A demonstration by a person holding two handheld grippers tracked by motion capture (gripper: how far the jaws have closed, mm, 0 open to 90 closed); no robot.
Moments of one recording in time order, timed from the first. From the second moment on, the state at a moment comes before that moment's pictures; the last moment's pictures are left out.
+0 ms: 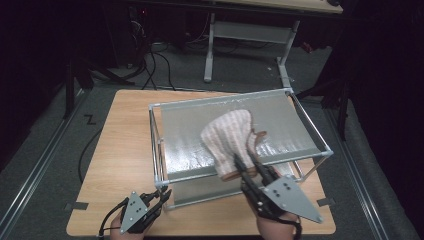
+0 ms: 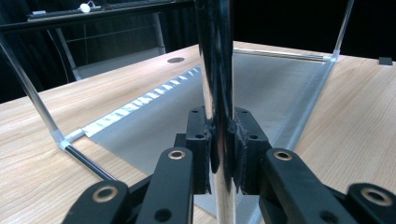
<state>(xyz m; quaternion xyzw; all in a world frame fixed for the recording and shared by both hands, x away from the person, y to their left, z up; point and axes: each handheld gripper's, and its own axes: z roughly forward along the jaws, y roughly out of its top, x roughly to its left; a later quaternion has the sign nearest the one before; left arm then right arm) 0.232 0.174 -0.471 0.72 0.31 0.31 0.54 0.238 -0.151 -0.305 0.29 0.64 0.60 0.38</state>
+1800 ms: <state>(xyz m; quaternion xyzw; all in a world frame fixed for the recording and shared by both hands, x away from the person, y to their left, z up) 0.256 0.239 -0.469 0.67 0.40 0.36 0.51 0.256 -0.269 -0.426 0.45 0.67 0.44 0.39</state>
